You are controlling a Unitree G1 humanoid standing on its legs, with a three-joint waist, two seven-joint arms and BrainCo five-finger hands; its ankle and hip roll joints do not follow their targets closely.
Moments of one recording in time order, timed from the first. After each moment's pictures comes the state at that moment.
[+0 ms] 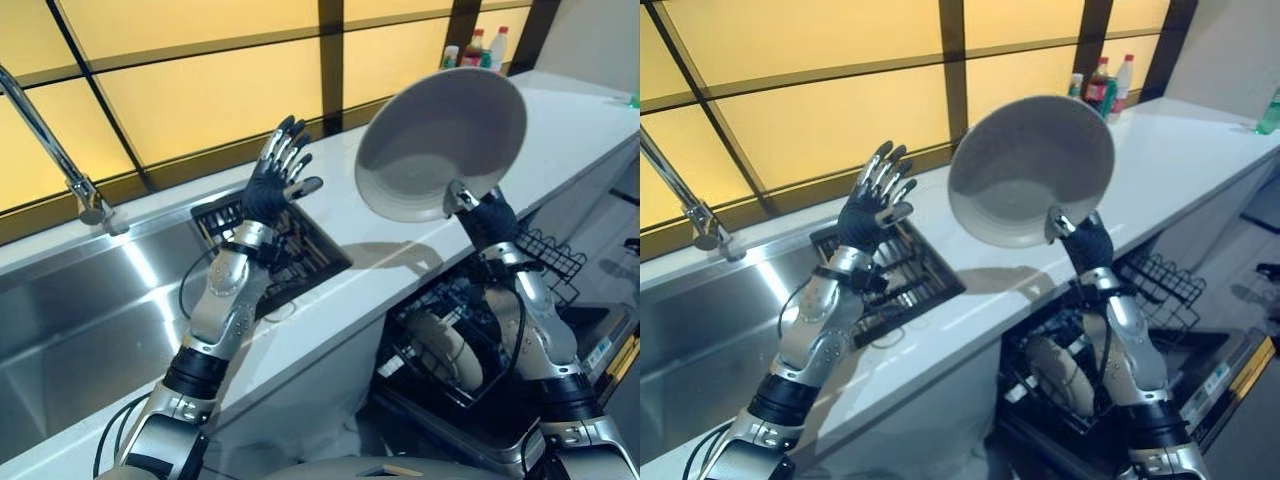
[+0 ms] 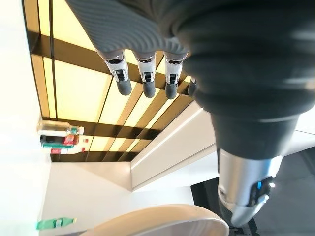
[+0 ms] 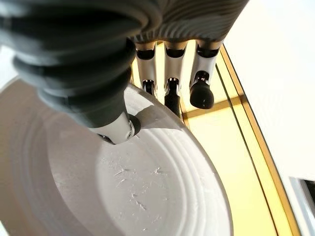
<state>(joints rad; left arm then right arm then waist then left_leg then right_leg) -0.38 0.30 -0.24 -0.06 -0.63 -0.16 0.01 -0.19 -0.44 0.01 -0.08 0.78 -0.07 0.02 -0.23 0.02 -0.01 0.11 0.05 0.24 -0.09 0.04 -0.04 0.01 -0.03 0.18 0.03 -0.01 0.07</state>
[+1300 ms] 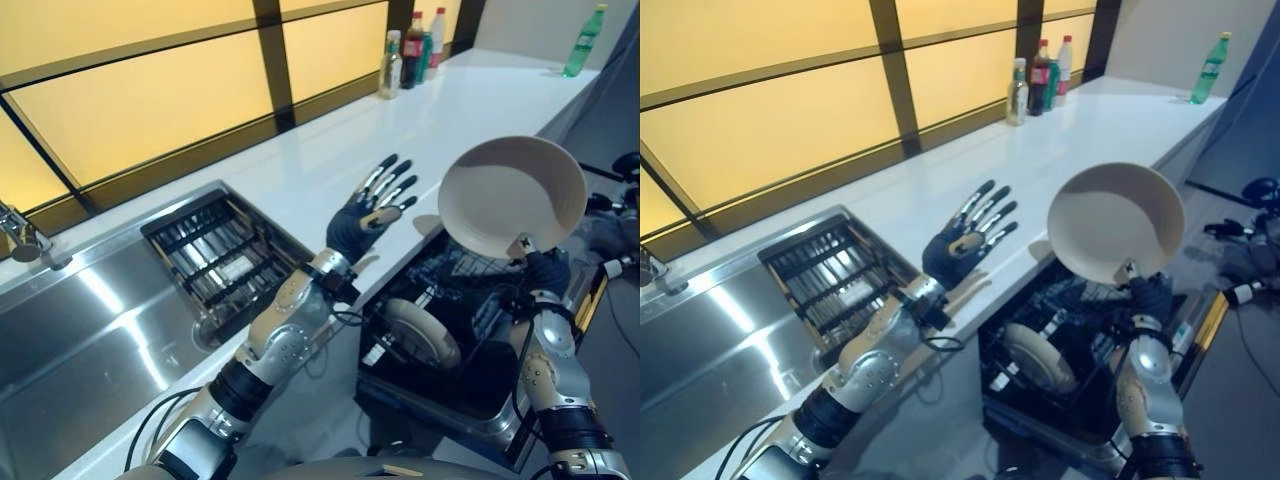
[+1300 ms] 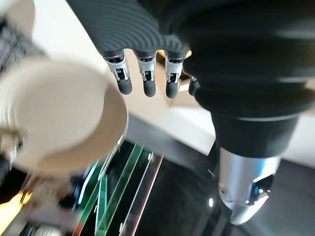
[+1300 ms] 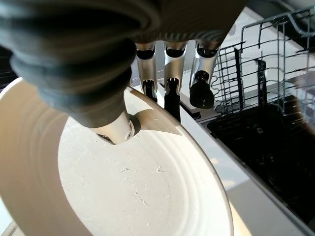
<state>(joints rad) -0.44 0.15 -0.58 -0.14 -0.92 -0.02 -0.01 -0.06 -0.40 -0.09 0.14 0.63 -0.15 -0.36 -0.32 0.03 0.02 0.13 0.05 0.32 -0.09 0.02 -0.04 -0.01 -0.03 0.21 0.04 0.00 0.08</state>
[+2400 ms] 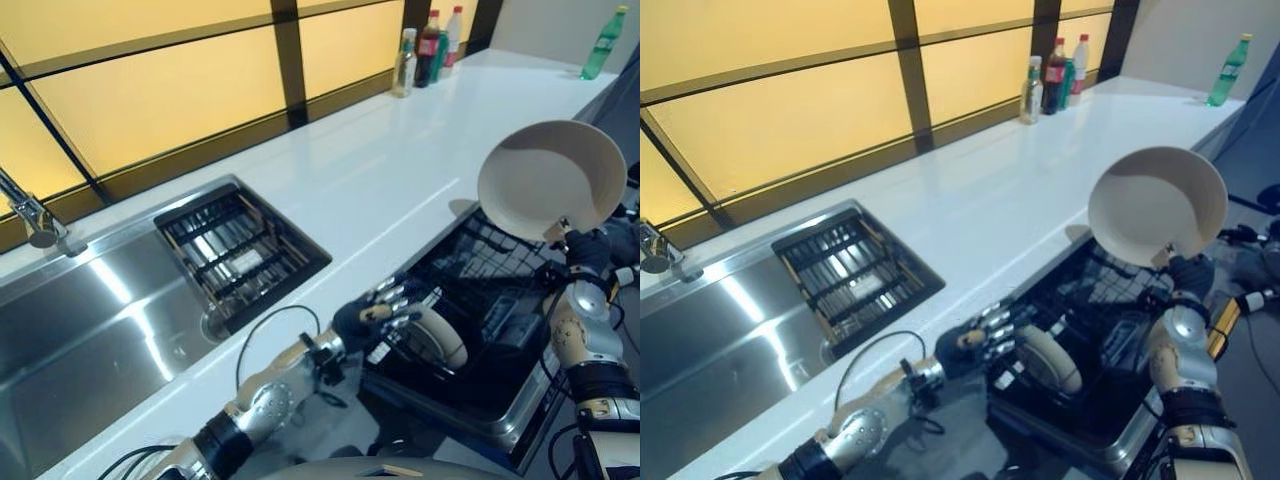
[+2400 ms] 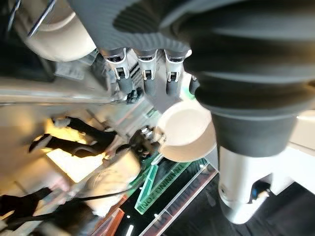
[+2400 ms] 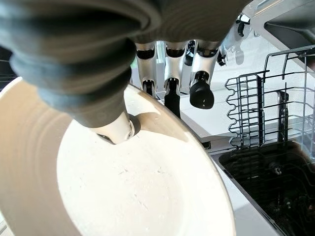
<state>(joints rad) -0.13 0.30 -0.74 0.05 -1.09 0.08 -0.41 -0.27 -0.60 -0.15 0.45 0.70 -0.12 -0.38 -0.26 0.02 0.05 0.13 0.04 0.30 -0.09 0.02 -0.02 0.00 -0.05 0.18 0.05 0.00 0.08</state>
